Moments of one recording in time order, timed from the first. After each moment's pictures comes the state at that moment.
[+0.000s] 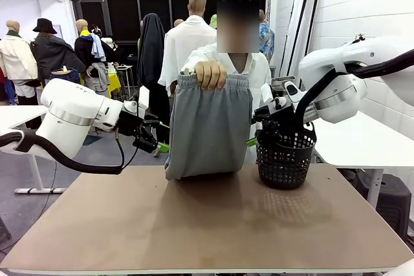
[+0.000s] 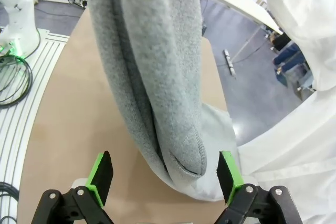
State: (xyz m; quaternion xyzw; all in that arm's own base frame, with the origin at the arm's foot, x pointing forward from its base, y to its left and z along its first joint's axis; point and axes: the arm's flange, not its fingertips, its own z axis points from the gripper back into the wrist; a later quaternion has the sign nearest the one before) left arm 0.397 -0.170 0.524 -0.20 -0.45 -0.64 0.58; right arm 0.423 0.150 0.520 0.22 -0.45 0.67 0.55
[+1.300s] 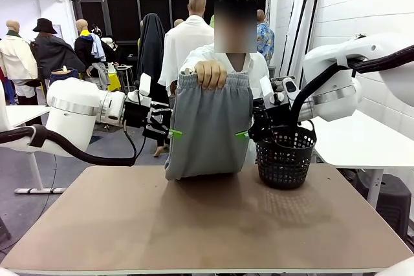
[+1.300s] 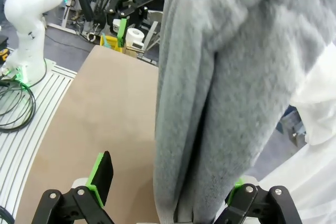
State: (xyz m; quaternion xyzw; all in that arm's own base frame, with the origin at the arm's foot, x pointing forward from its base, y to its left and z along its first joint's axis) left arm 0.388 -0.199 0.548 -0.29 -0.50 -0.63 0.52; right arm 0.413 0.173 0.533 0.27 -0.51 0.67 0.47
